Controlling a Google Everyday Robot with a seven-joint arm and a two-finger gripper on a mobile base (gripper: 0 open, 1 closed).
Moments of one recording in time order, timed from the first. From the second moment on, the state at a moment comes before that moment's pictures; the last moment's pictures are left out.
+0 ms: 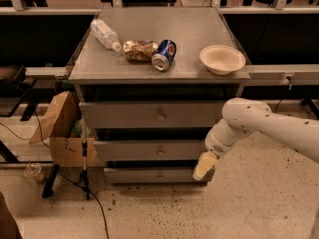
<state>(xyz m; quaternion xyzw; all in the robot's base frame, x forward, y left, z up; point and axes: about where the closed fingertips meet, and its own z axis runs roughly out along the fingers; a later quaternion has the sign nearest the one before) 0.568 -0.167 0.571 -0.54 0.83 0.11 0.13</state>
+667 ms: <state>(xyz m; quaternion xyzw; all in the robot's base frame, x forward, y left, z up) 0.562 -0.163 0.559 -0.54 0.83 0.12 0.12</state>
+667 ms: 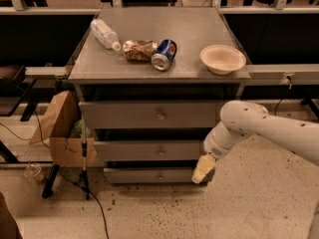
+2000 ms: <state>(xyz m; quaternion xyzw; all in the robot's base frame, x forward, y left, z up) 0.595 -0.129 0.527 -0.57 0.79 0.13 0.17</state>
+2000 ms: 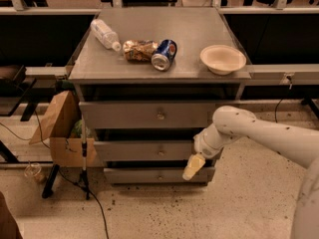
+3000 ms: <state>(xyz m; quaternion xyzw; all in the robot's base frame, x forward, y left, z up) 0.666 -0.150 0.469 -0.52 0.82 0.16 0.18</state>
